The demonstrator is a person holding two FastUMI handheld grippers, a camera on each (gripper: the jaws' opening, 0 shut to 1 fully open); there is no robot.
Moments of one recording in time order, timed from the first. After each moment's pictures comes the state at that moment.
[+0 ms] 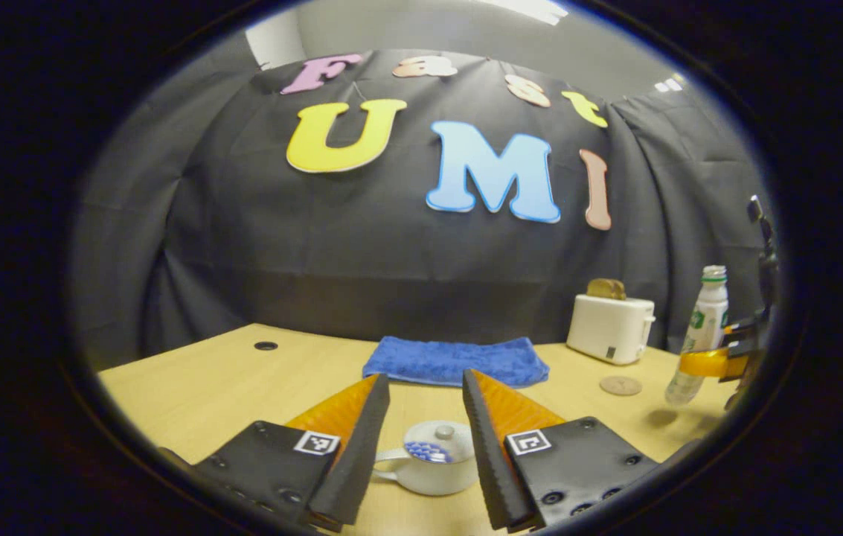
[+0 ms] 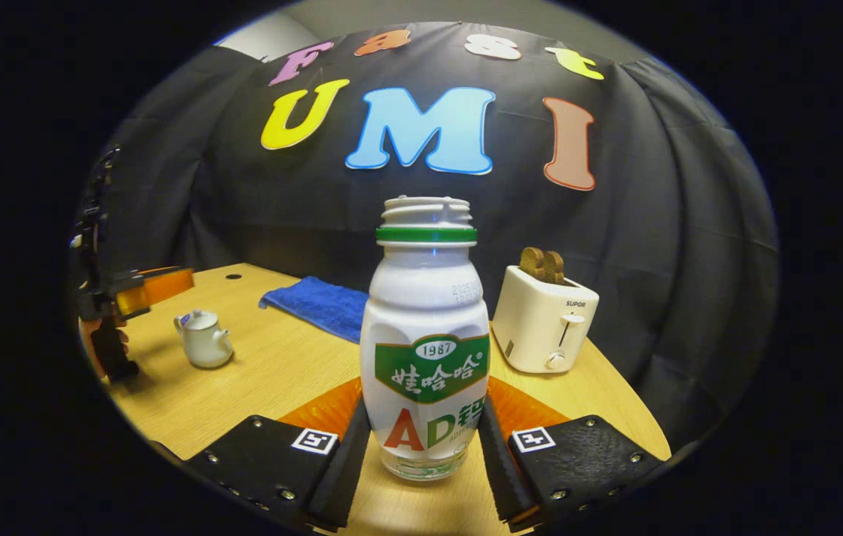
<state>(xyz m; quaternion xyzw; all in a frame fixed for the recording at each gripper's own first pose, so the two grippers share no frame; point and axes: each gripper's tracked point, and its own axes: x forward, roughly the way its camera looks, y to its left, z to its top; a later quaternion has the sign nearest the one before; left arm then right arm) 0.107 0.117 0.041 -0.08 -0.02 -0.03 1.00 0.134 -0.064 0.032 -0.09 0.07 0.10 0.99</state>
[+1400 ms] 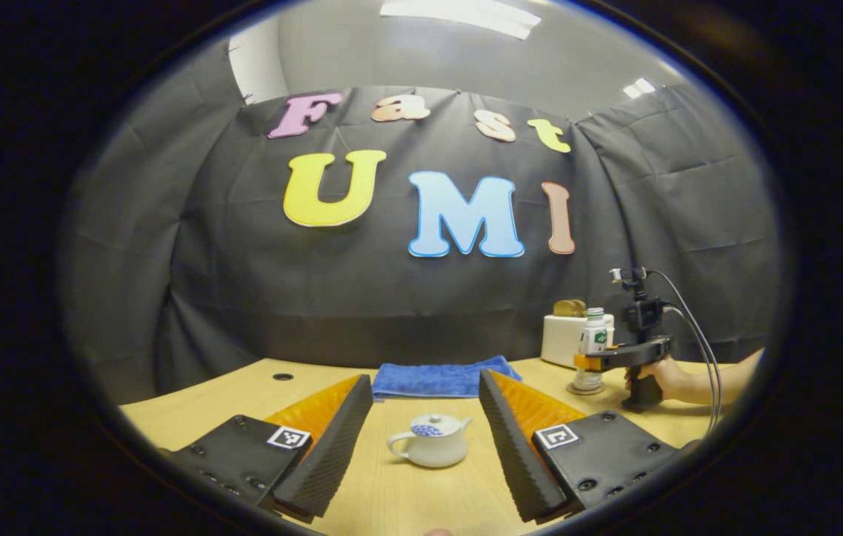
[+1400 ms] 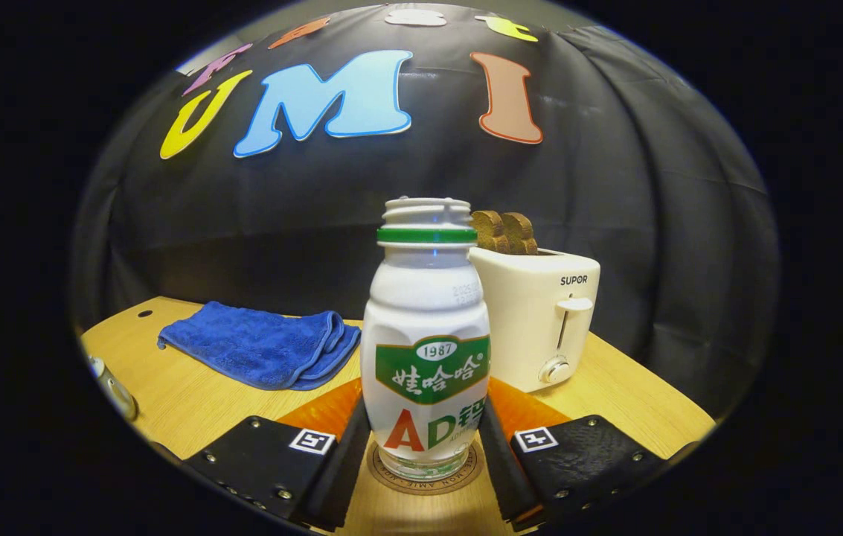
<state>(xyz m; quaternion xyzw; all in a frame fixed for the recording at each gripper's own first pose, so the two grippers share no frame) 0.016 0.116 0.066 -0.02 -0.05 -0.05 1.00 0.267 -0.101 -0.007 -0.02 0.09 -0.01 1.00</state>
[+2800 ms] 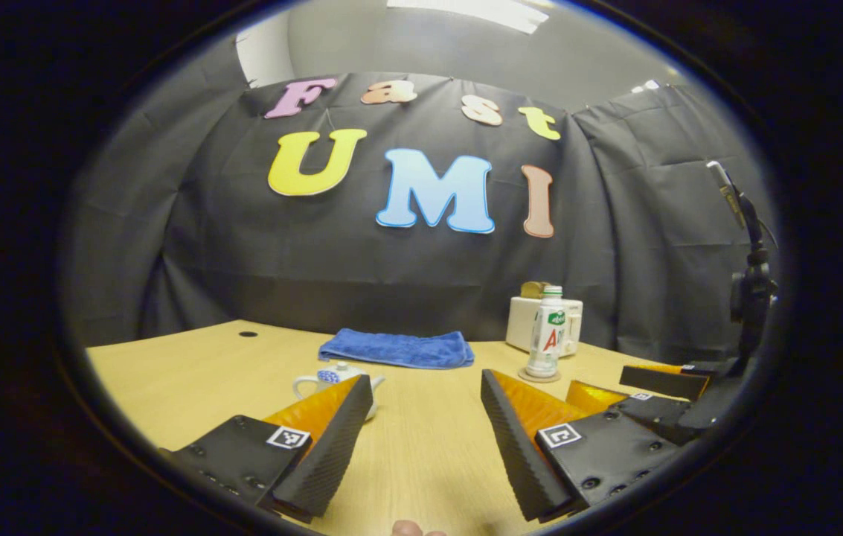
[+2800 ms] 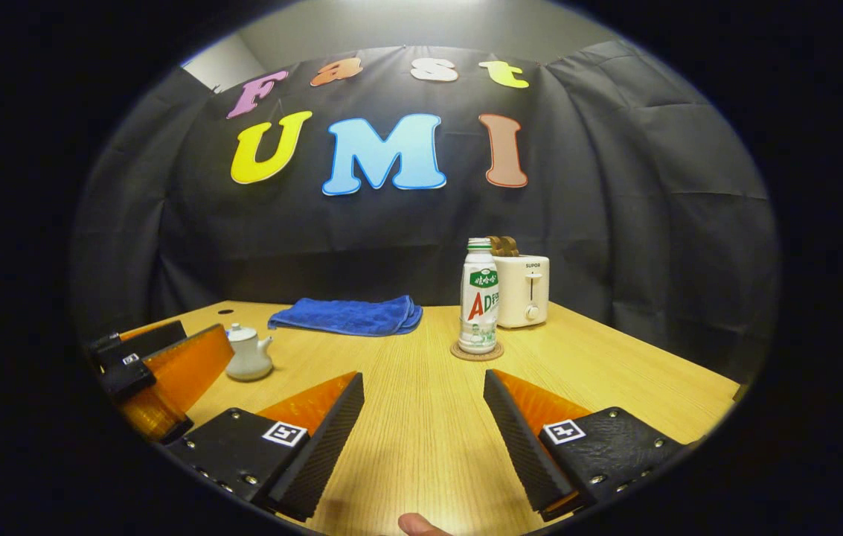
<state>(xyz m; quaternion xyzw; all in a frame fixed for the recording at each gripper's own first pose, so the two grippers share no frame) -0.010 -0.001 0.015 -0.04 -0.03 -0.05 1.00 -0.002 -0.011 -0.006 -0.01 0.03 0.00 1.00</state>
